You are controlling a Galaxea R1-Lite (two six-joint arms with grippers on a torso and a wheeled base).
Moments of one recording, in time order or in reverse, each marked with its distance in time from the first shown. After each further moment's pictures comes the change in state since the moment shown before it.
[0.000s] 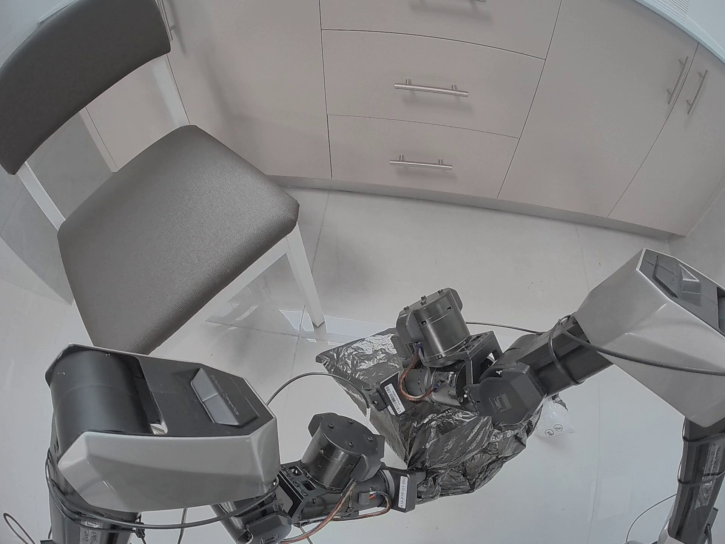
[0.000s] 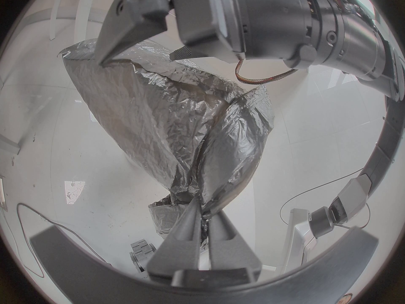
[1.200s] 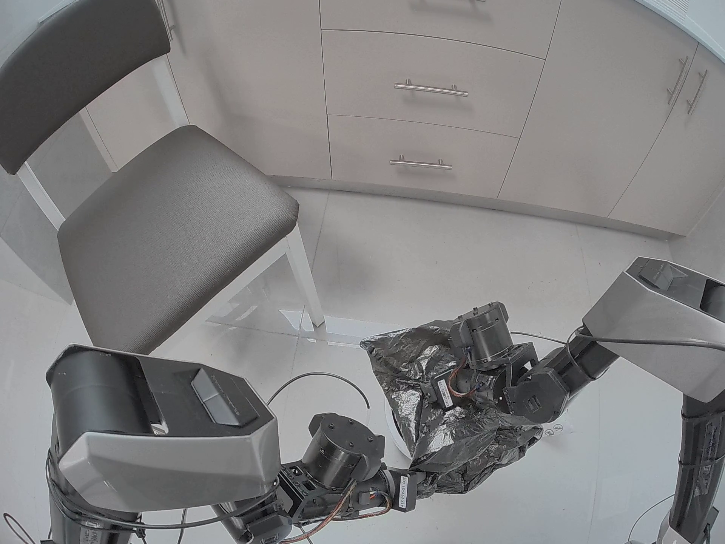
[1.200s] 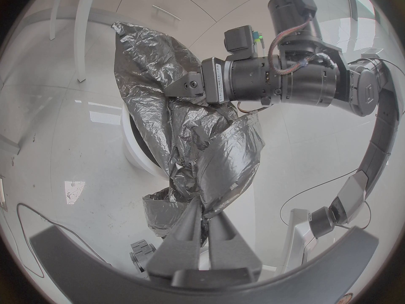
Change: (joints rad) left arm 0.000 0.001 -0.002 0.000 0.001 0.000; right arm -0.150 0.026 0.185 -0.197 -0.107 0.022
